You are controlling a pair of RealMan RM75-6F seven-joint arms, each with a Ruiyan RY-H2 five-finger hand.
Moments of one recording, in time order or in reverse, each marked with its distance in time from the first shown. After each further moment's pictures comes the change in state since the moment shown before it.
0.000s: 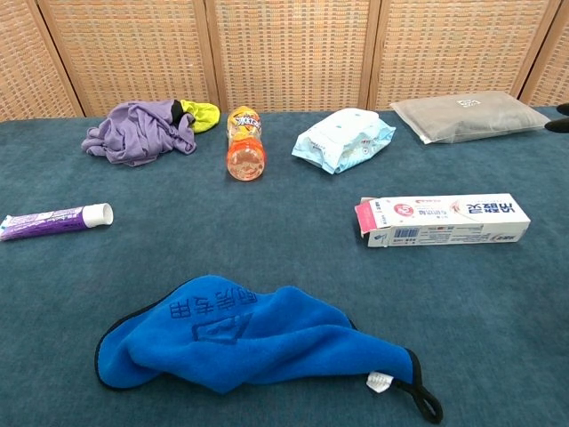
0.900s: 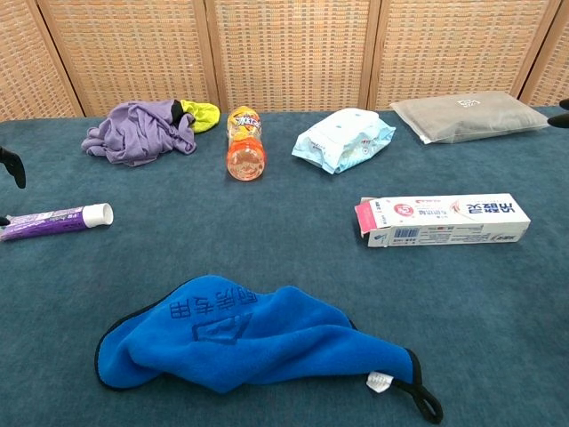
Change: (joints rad) left arm -0.144 -0.189 0.028 0.250 -0.267 -0.143 0.173; right arm 0.000 0.005 -0.002 -0.008 -0.003 0.005 0.013
